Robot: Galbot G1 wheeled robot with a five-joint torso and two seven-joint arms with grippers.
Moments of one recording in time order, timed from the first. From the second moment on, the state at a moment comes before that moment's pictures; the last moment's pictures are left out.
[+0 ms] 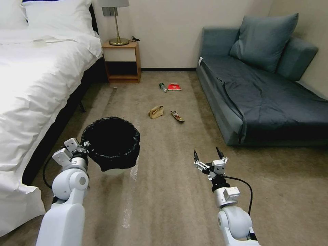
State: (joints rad) left arm 1.14 -1.35 -0.71 -1.90 -0.57 0.50 -0.34; right arm -1.38 1.54 0.53 1.80 -0.07 0.26 -0.13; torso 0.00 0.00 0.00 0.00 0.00
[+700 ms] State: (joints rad) left arm 1.18 -1.37 -0.71 -1.93 -0.49 0.46 -0.23; right arm -1.37 1.54 0.53 1.79 -0.02 0.21 -0.09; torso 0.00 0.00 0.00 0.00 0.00
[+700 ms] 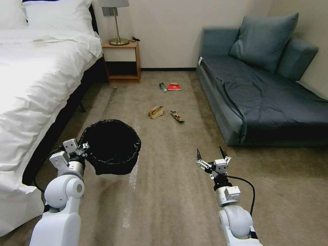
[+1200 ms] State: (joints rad) left arm 1.18 -1.39 -0.70 -1.90 -0.48 0.44 -0.24; right arm -1.38 1.54 0.53 1.79 -0.01 0.21 -0.10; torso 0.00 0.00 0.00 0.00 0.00
